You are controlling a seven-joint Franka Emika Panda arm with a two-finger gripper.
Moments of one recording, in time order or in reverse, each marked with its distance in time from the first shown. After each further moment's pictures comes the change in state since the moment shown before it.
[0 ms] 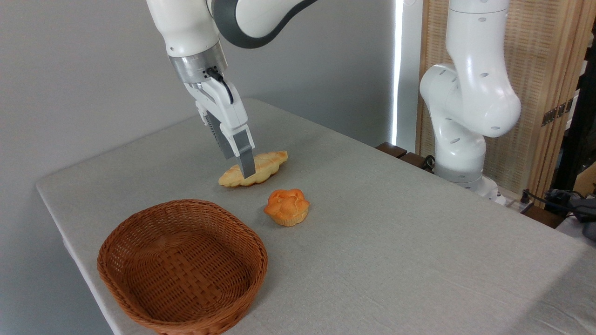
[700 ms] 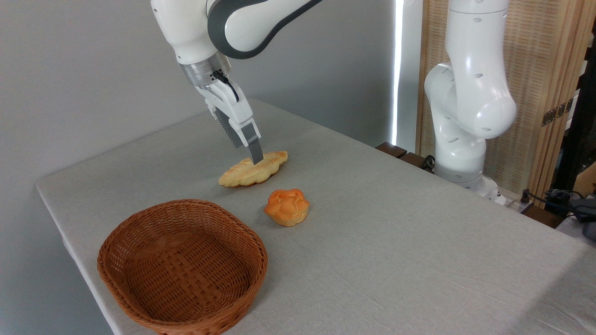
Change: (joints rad) arm -0.141 0.008 -0.002 -0.063 -0.081 0.003 -0.154
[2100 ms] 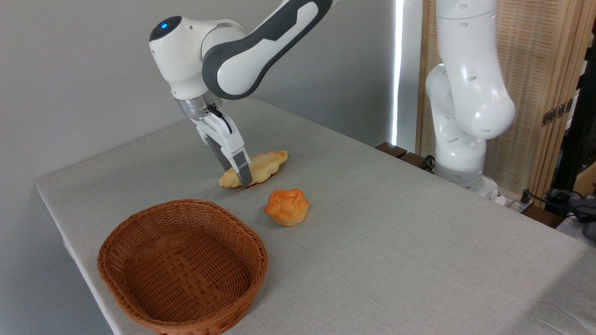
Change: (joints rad) arm -0.031 0.130 -0.009 -0.028 -0.021 0.193 -0.052
